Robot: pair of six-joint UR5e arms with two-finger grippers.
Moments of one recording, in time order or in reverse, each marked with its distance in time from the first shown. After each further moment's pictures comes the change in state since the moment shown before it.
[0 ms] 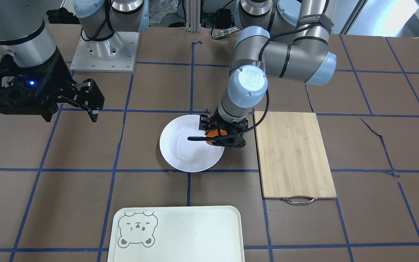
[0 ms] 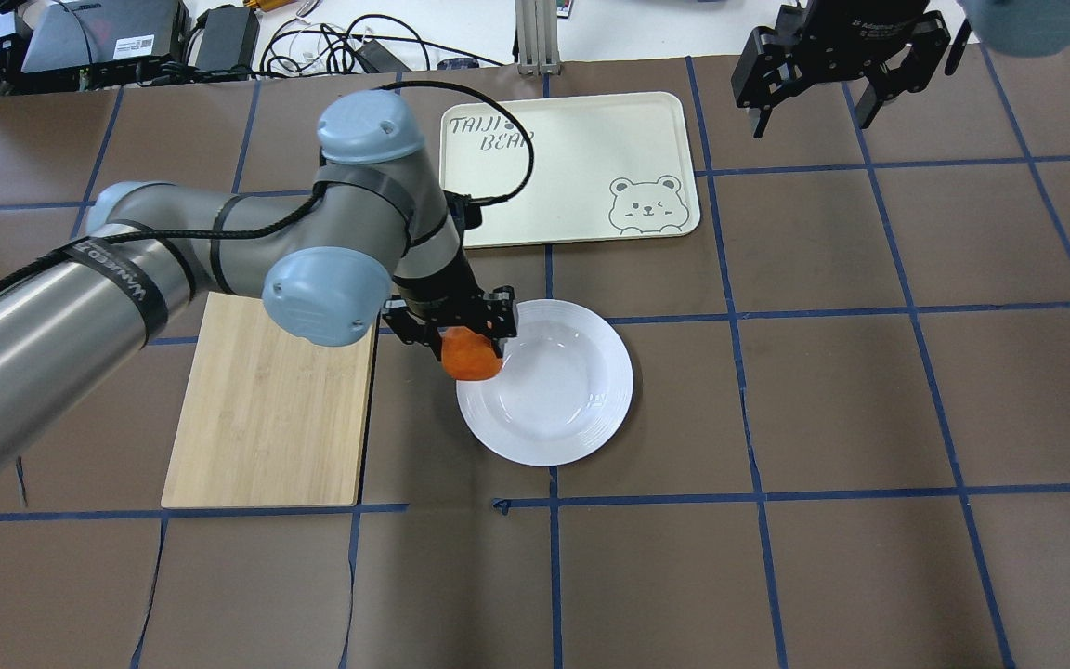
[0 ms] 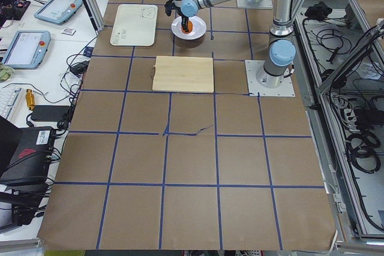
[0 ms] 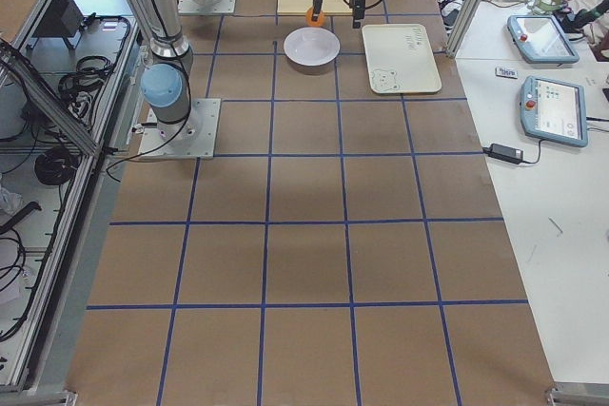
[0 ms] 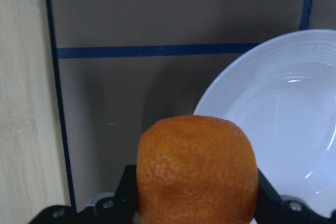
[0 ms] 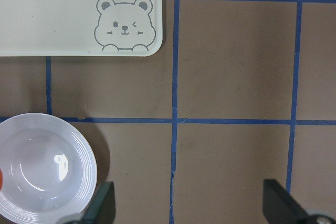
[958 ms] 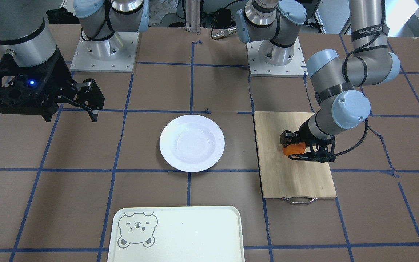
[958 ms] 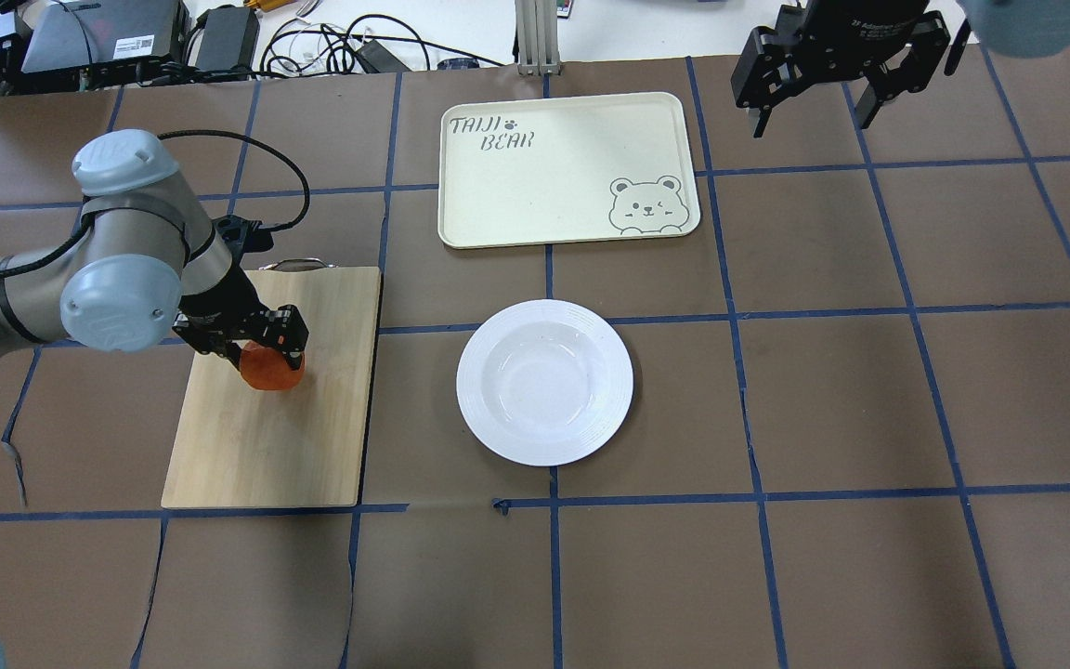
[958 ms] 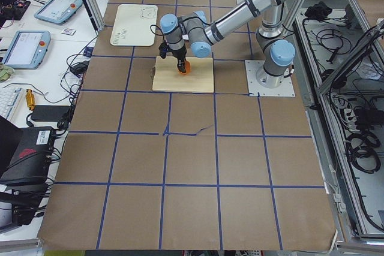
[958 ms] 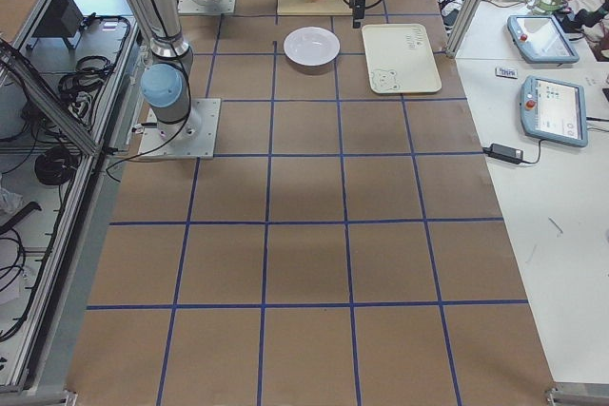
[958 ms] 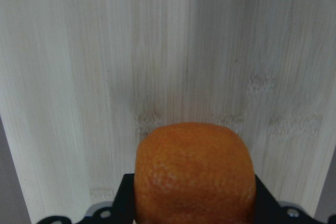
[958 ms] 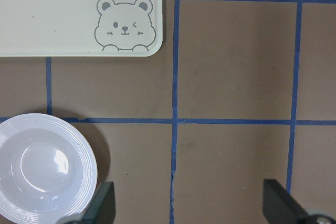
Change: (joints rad) left arm 0.464 0.053 -0.130 0.043 0.184 0.432; right arm 0.001 0.000 0.000 -0.001 0.000 0.001
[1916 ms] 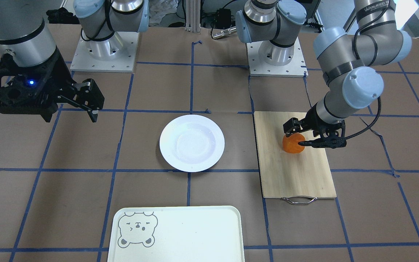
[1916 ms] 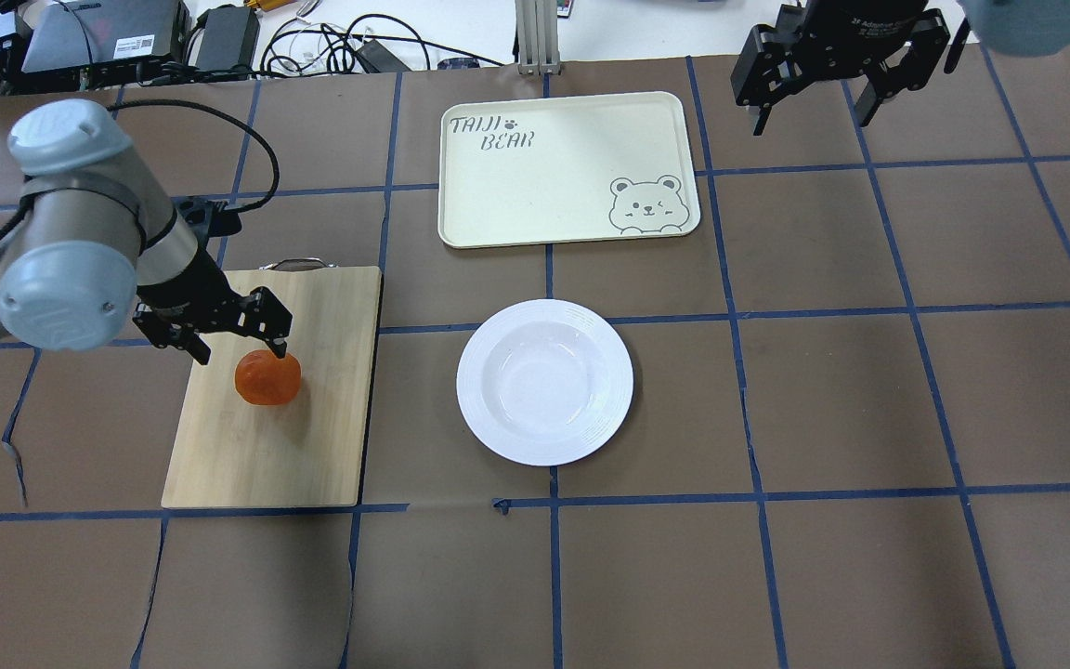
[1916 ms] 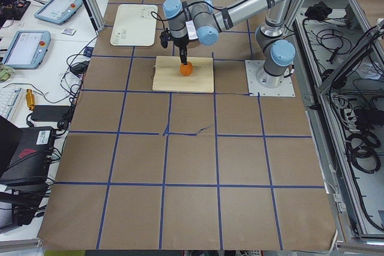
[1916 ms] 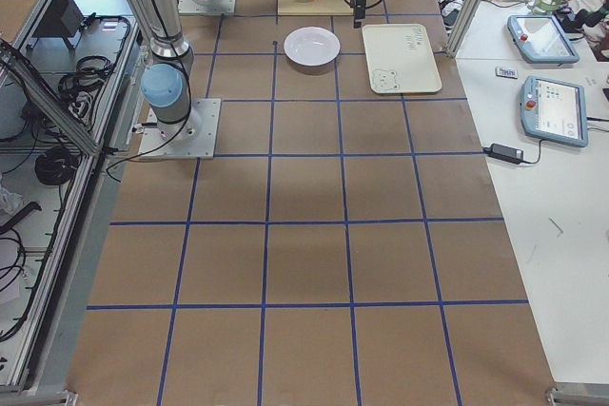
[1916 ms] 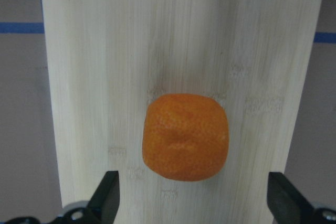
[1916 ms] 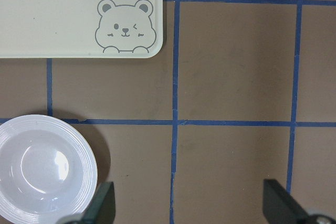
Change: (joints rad) left arm 0.035 0.083 -0.044 -0.030 0.017 -0.032; right arm -0.001 0.000 0.000 -0.005 0.001 -0.002
